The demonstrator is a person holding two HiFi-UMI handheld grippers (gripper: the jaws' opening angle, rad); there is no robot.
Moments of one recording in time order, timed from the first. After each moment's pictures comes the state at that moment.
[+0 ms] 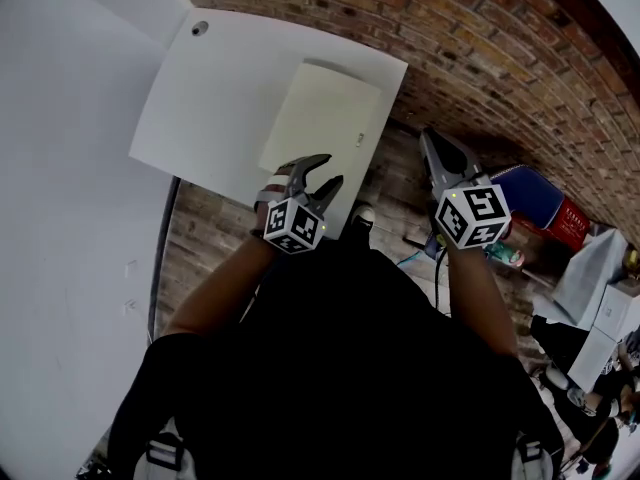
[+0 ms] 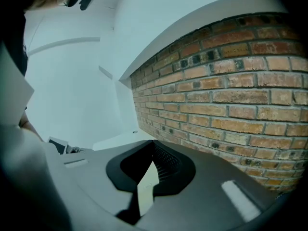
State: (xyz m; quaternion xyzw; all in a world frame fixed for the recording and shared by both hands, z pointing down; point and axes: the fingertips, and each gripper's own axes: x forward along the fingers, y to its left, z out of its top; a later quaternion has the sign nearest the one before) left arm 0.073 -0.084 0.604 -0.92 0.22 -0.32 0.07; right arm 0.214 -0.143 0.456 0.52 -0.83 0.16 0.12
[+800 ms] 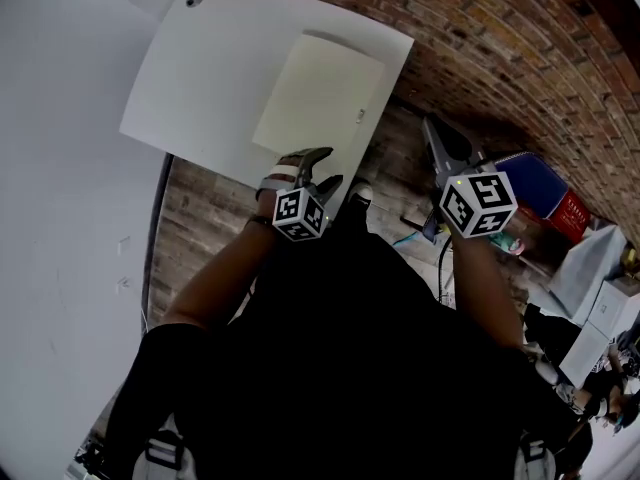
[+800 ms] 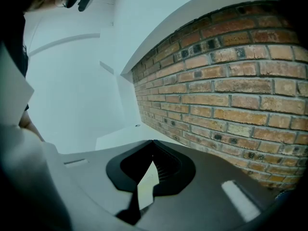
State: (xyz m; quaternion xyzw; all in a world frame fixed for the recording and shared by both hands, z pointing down) left arm 0.082 -0.042 0.684 -0.90 0.17 -0.40 0.07; right arm 0.215 -0.137 0.483 0.50 -0.83 0.18 0.14
